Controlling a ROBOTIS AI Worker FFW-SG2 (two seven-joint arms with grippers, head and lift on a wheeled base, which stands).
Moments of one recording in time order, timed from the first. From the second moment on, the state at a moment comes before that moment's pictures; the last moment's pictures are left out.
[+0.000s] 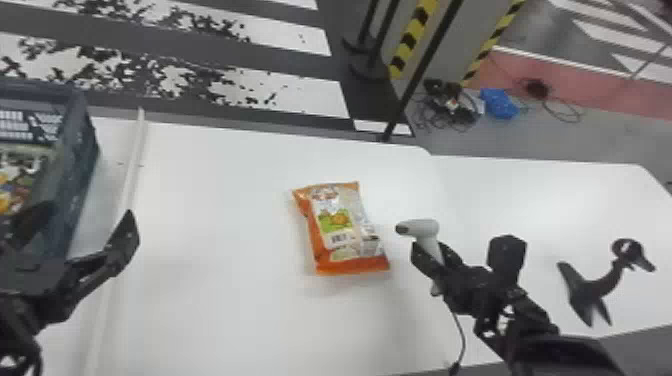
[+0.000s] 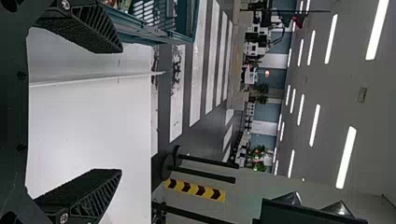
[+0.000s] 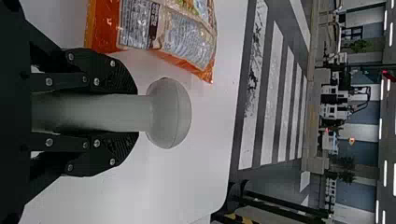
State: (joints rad) left arm 0.48 0.16 -0.10 -2.02 0.17 0.15 -0.08; right arm 0.44 -0.23 -0.39 -1.80 -0.10 0.33 0.47
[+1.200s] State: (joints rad) left arm 0.48 0.15 -0.09 -2.01 0.18 0.14 -0.08; right arm 0.52 -0.19 -0.14 -2.05 0.02 0.47 0.45
